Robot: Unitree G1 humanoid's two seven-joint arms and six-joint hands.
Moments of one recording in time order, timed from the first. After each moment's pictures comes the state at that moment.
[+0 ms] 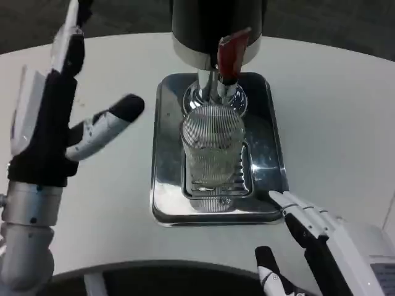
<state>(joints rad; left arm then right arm) -0.39 0.44 0.03 0.13 0.19 -0.59 0.22 0.53 -0.13 0.21 -0.81 -1.00 -0.10 0.04</state>
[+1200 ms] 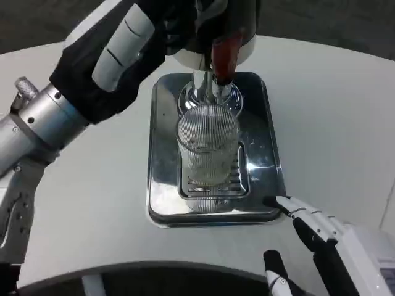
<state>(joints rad) -0.74 0.48 0.07 0.08 -0.45 -0.11 -0.71 0.56 -0.13 0.19 -0.82 -0.98 -0.11 0.03</state>
